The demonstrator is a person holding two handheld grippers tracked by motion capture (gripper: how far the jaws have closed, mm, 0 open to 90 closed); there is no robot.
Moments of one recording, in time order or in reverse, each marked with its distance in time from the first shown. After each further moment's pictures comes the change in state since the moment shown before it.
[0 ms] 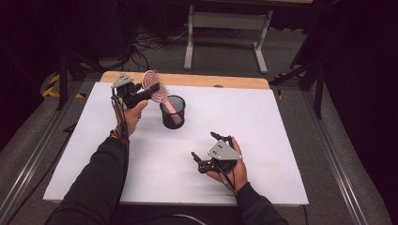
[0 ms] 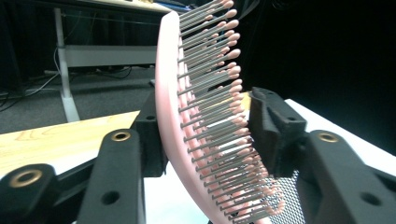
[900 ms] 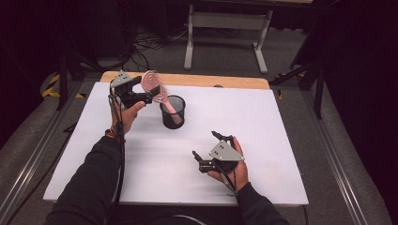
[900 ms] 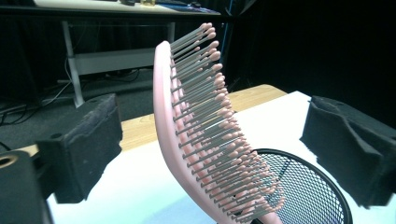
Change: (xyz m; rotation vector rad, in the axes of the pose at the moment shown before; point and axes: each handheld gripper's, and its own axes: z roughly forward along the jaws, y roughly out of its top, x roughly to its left) left arm -0.003 0.010 -0.010 0.006 0.019 0.077; right arm -0.001 0.002 -0.005 -0.021 -0.022 -0.005
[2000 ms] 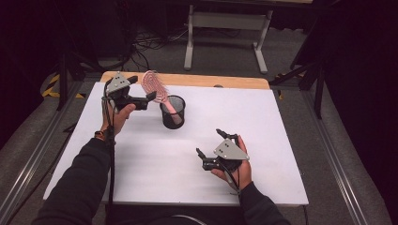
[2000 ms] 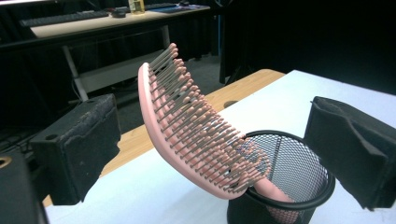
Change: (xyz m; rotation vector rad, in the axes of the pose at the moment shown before) left arm -0.011 0.008 -0.026 0.029 -0.003 0.200; right arm -0.009 0.002 -0.007 -0.015 -0.034 0.012
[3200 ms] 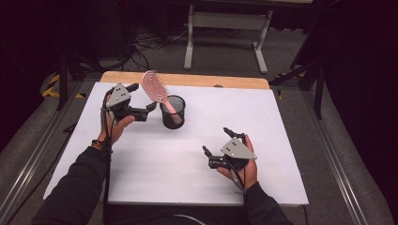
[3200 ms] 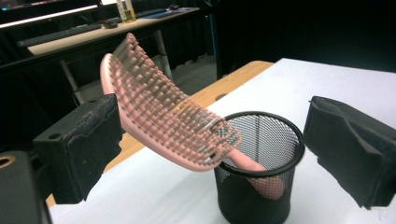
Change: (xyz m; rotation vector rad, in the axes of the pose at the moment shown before) left arm -0.021 -0.015 -0.017 -0.009 -0.015 0.103; right arm -0.013 -0.003 -0.010 0.003 -0.041 0.019
